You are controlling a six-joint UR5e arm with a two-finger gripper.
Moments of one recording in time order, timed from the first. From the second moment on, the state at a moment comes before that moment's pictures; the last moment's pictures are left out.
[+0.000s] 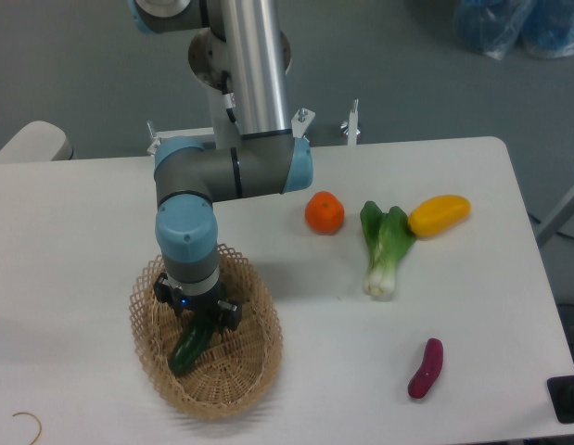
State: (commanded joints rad) arm 2.16 -2.08 -1.71 -0.83 1.51 0.54
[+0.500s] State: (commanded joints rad) arm 2.16 -2.08 -1.70 -0.83 1.51 0.54
